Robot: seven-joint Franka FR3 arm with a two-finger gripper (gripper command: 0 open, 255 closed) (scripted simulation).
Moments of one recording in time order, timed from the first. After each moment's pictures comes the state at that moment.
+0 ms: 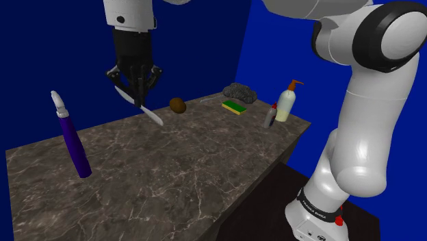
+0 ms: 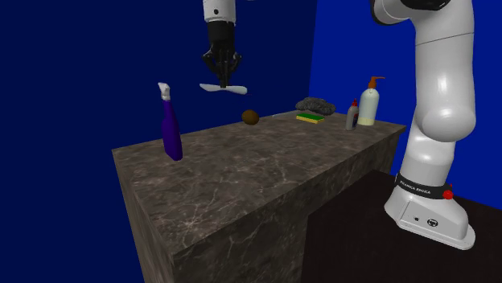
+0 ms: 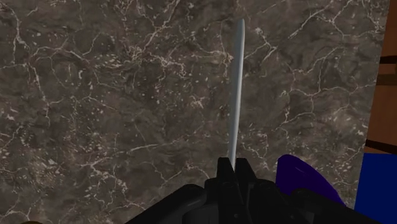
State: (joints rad) arm 0.23 0.22 0.46 -1.45 -0.06 1.61 0.75
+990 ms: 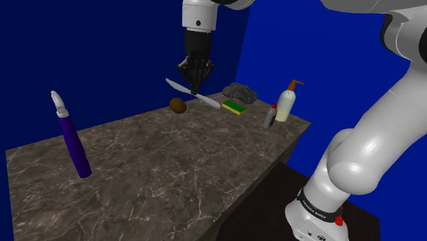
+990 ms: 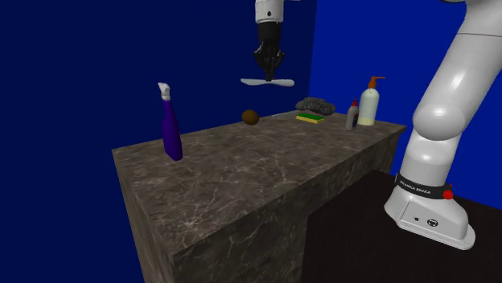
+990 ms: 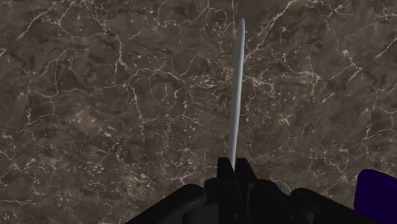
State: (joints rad) arm 0.06 -0.18 0.32 -1.87 0.08 1.65 0.42
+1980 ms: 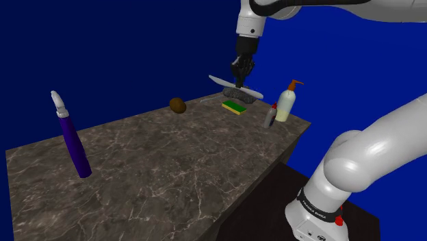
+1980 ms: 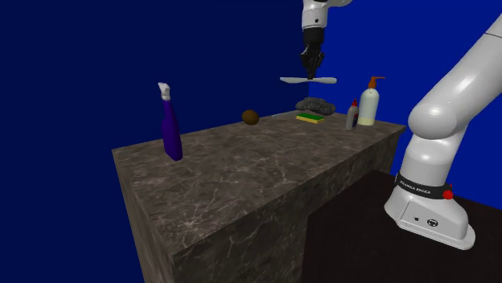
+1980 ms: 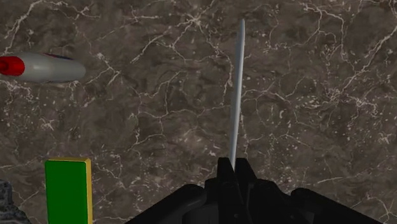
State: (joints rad) arm -0.07 -0.43 0.06 -2.12 0.03 1.64 0.05
